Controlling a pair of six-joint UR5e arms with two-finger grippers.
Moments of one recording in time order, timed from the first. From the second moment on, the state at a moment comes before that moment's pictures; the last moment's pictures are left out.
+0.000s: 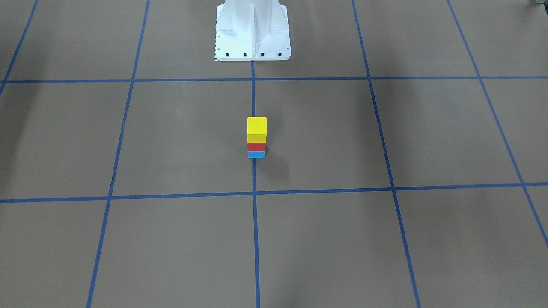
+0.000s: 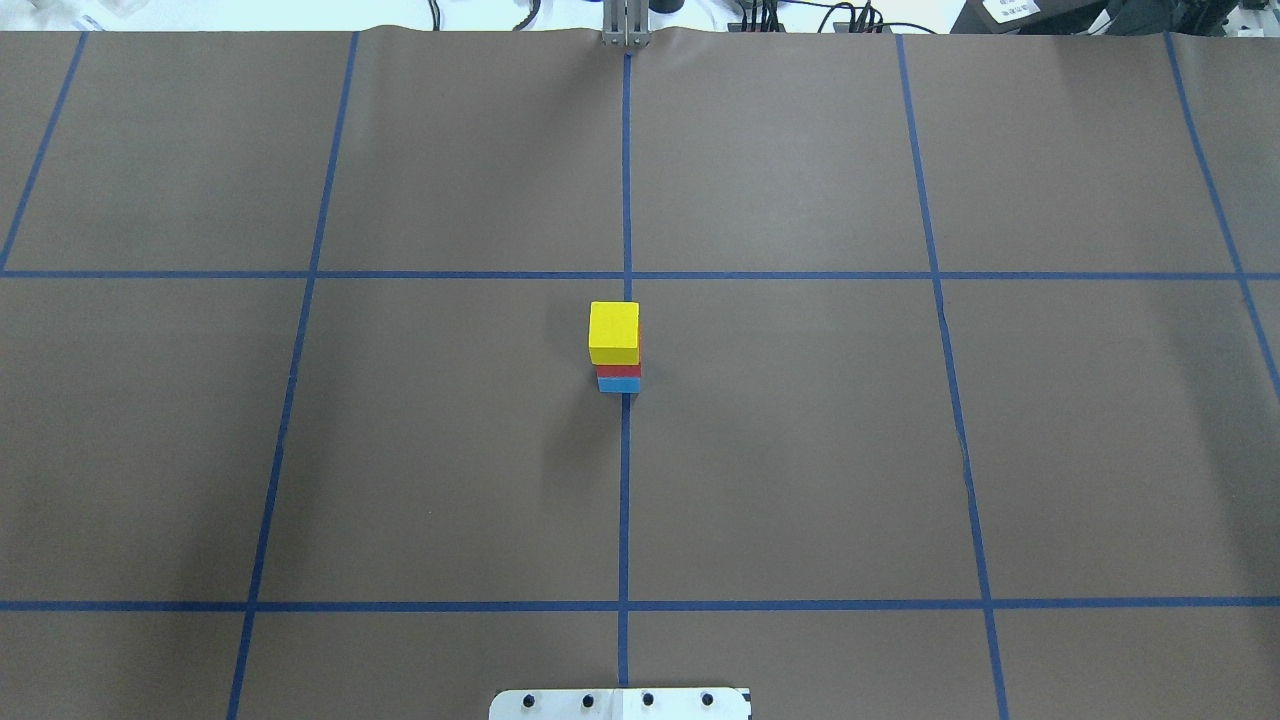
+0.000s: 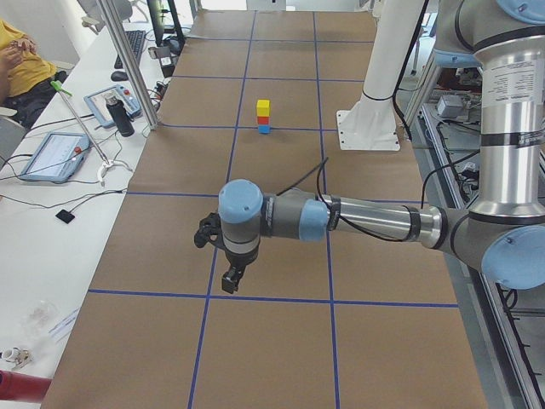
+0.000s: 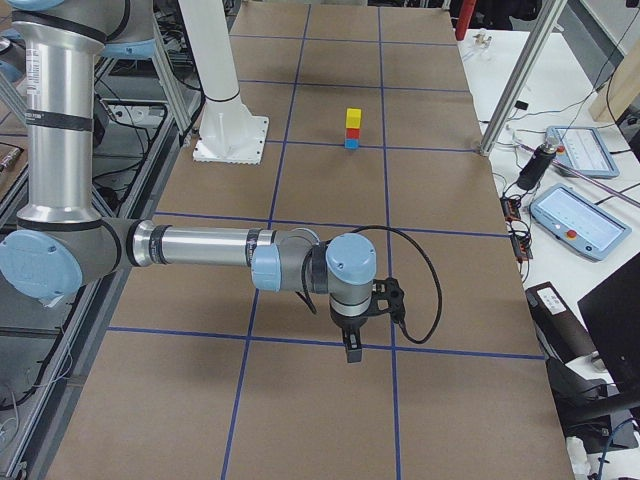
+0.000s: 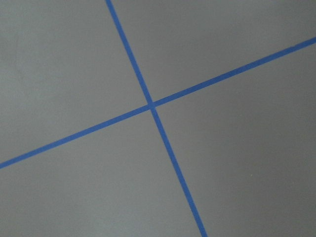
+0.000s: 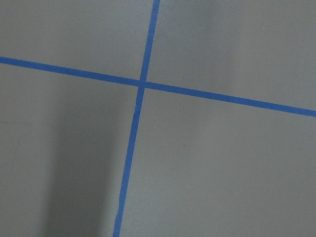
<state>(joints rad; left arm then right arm) -1.63 -1.43 -1.74 -1.69 -2.39 0.33 1.62 -1.66 1.68 -1.56 2.29 -0.17</state>
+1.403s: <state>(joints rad) -1.71 -1.41 -1.70 -1.62 -2.29 0.32 1.62 -1.66 1.68 -1.56 2.29 -0.17</state>
